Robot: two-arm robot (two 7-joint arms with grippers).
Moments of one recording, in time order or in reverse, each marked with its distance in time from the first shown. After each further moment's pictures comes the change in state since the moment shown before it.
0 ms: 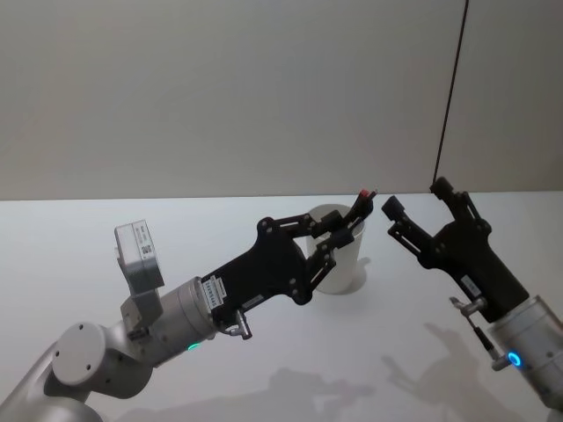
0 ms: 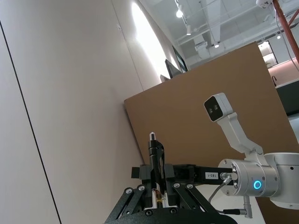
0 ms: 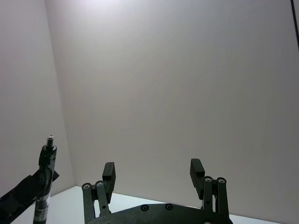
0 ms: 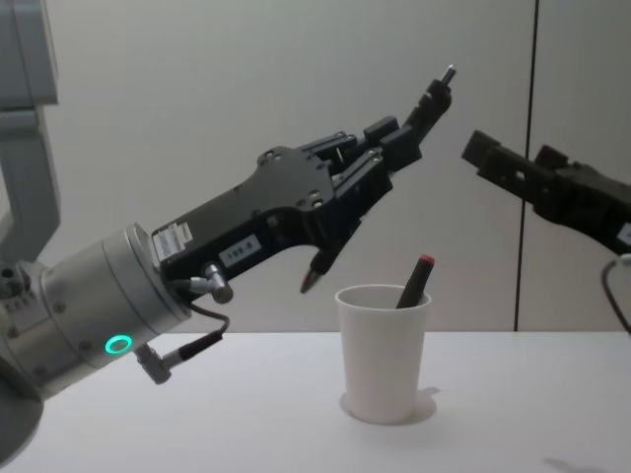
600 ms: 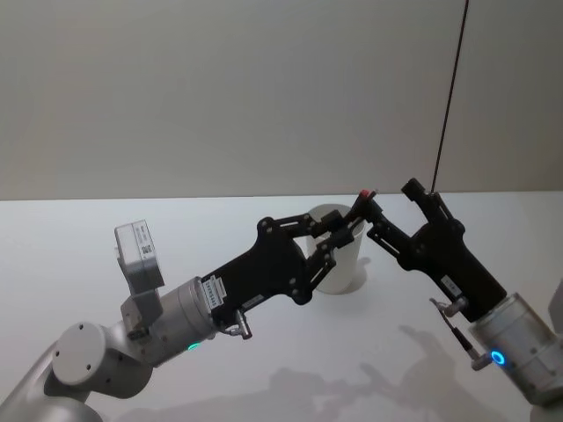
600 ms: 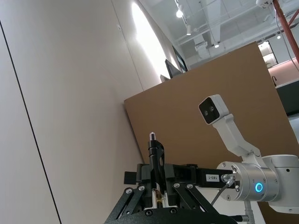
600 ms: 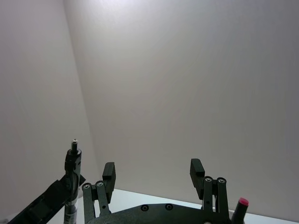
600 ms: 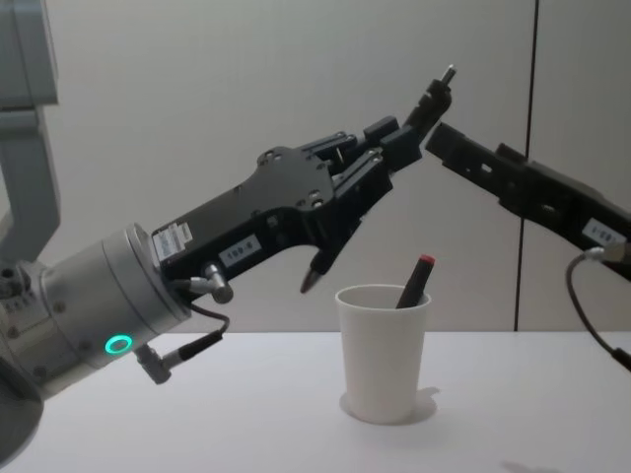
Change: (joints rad) left arm 0.000 0.000 0.000 0.000 0.000 0.000 0.000; right arm 0.028 -0.025 -0.019 0.028 0.065 0.040 0.089
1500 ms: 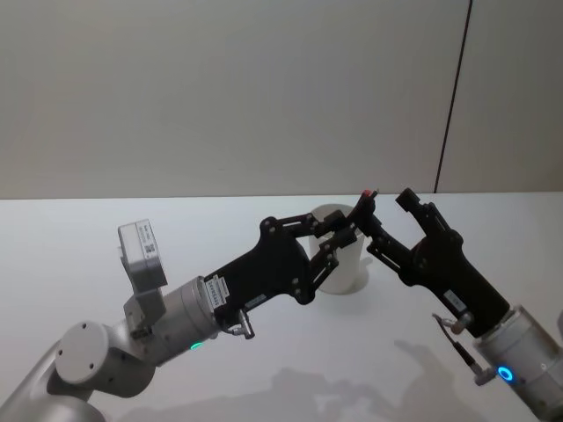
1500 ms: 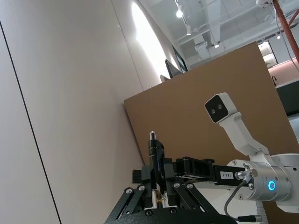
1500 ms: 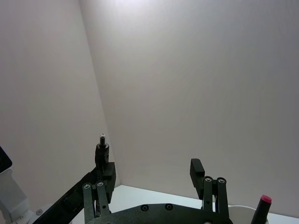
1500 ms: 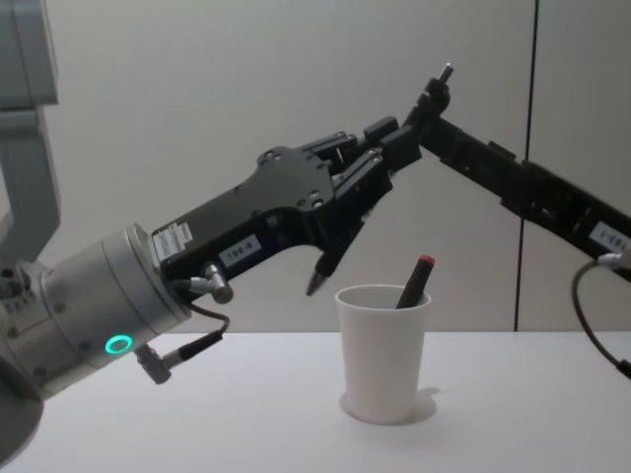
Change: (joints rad) left arm 0.000 0.000 0.000 0.000 0.000 0.000 0.000; right arm -0.031 0.018 -0.008 -0.034 0.054 0.016 0.070
